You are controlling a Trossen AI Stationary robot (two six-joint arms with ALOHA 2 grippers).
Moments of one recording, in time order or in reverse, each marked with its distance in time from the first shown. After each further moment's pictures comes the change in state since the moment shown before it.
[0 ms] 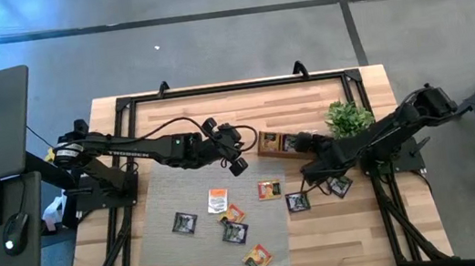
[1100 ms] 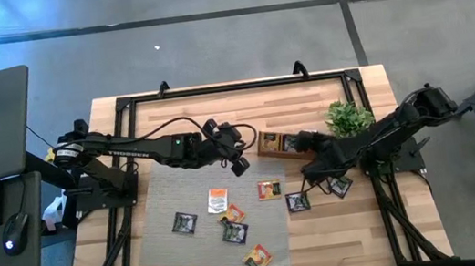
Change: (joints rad) left arm 0.000 0.000 0.000 0.023 0.027 -0.065; right arm 0.004 0.000 0.000 -0.027 0.035 0.007
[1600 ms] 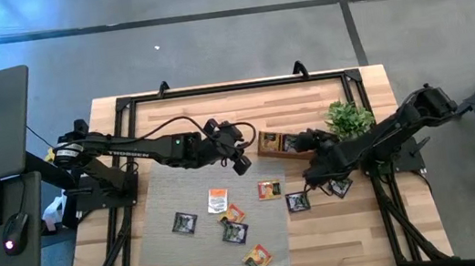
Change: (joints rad) left arm 0.000 0.000 0.000 0.043 0.000 -0.023; right arm 0.042 0.000 0.010 -0.011 0.147 0.028
